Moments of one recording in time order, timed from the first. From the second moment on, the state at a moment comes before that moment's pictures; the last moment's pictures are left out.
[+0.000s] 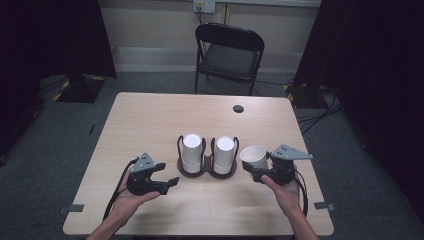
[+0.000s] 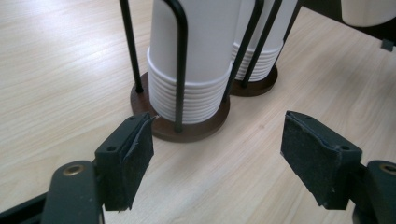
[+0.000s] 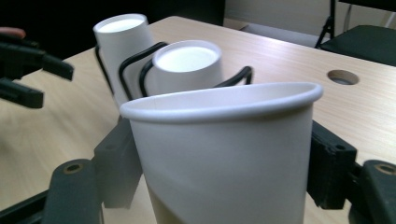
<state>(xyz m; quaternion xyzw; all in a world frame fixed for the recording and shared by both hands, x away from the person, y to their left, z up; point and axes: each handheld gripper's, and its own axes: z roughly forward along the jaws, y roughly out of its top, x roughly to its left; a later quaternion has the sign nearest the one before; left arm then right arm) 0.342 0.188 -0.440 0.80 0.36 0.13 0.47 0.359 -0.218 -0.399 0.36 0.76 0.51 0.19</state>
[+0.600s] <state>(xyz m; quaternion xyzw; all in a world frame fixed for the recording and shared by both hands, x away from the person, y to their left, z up) 0.338 0.194 -0.446 0.79 0.38 0.14 0.46 0.401 -0.229 -0.402 0.42 0.73 0.49 0.23</state>
